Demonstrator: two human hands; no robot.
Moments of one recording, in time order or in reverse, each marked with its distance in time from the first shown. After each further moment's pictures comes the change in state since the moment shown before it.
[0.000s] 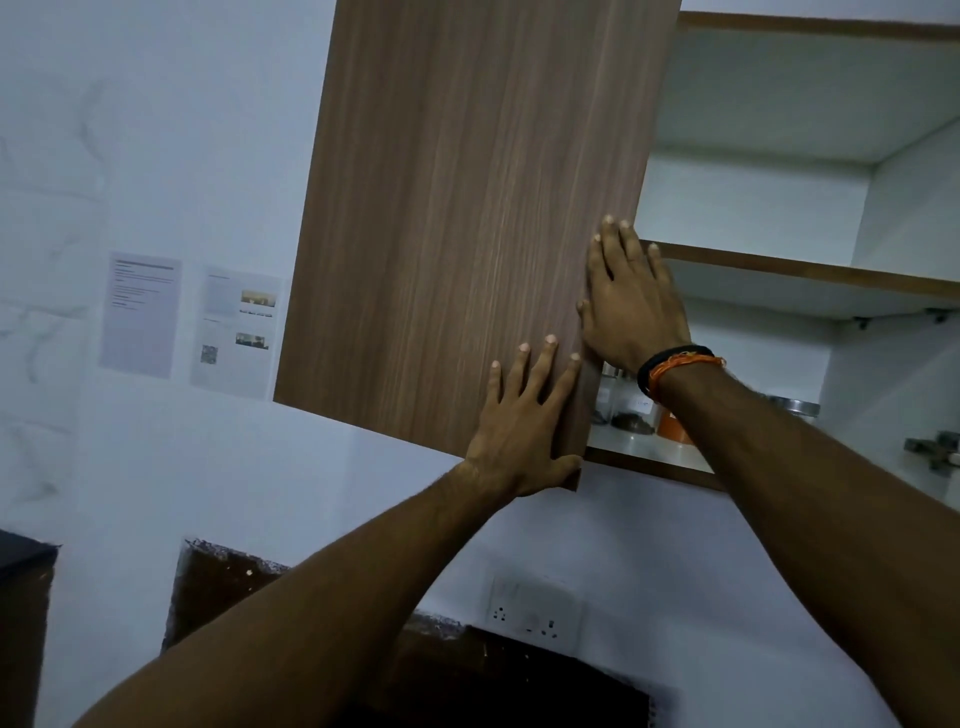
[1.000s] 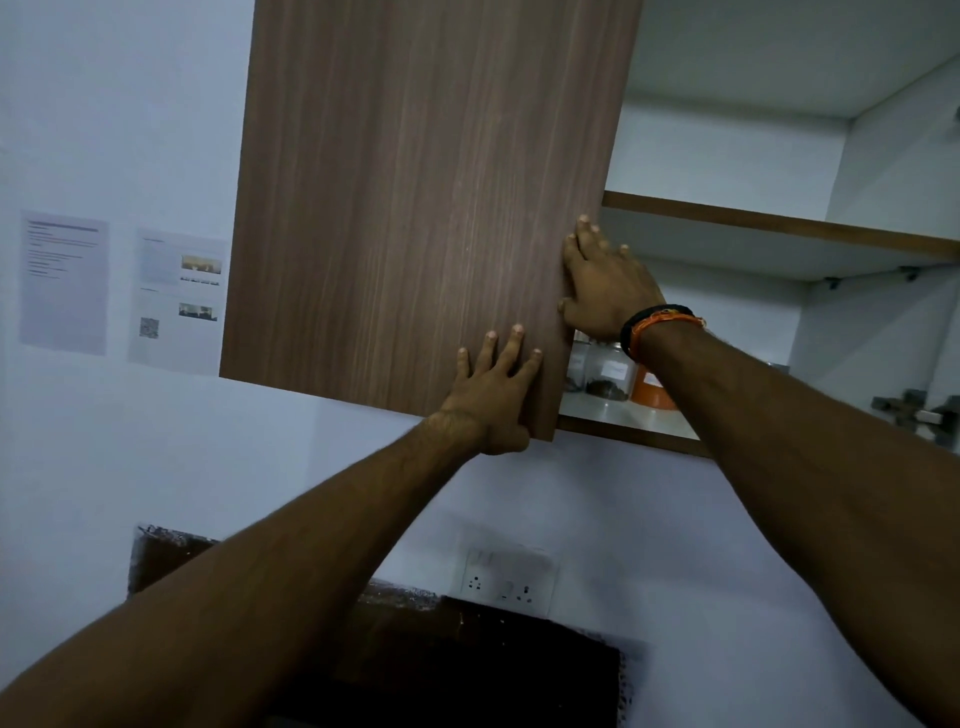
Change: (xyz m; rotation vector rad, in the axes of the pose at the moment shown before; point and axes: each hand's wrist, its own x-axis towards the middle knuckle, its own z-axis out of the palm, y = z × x) left_hand 0.023 -0.016 0.016 -0.052 -0.303 -0.011; right_hand 0.009 0.010 0.033 0.117 -0.270 0.010
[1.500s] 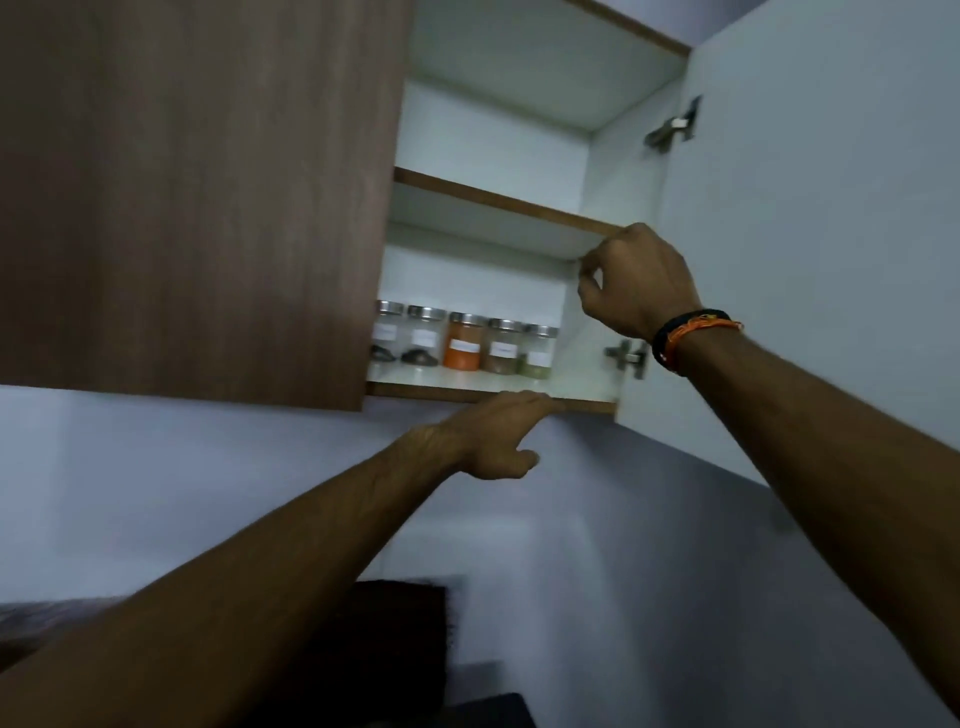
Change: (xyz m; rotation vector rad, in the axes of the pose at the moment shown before) left_hand -0.014 0.179 0.002 -0.417 -0.117 0.620; right_hand -0.166 0.127 -0.099 -0.245 0.151 0.237
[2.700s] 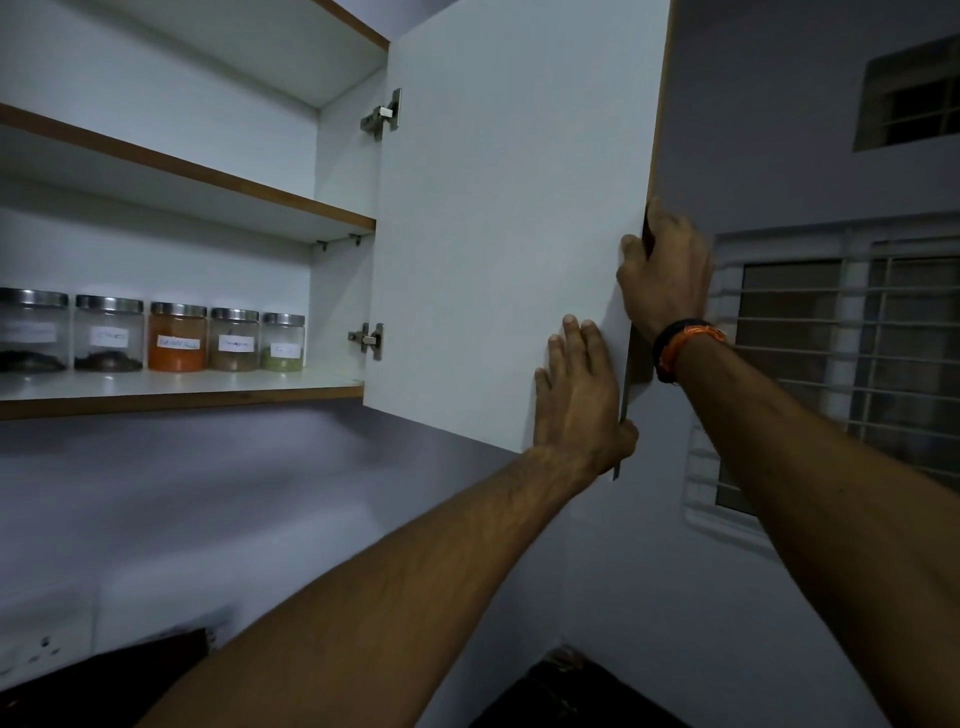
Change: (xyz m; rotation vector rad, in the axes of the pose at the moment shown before) left_hand 0.130 0.351 0.053 -0.334 0.343 0.151; right_hand -0.147 0.226 -0.125 -0.055 0.376 0.617
